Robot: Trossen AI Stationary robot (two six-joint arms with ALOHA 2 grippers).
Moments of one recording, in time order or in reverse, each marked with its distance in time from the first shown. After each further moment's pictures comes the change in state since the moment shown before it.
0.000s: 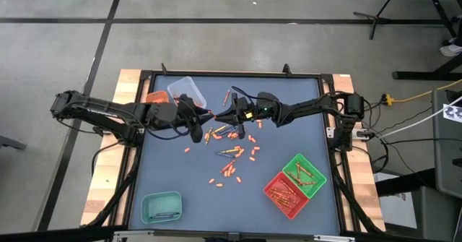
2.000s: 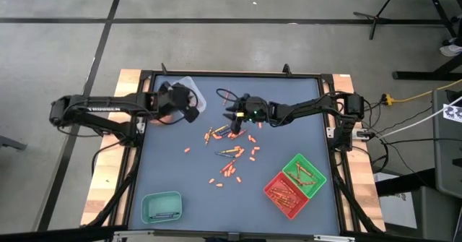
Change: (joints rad) left arm 0.257 0.001 0.000 -0.475 -0.175 0.005; right arm -0.001 0.000 0.000 -0.484 0.462 0.000
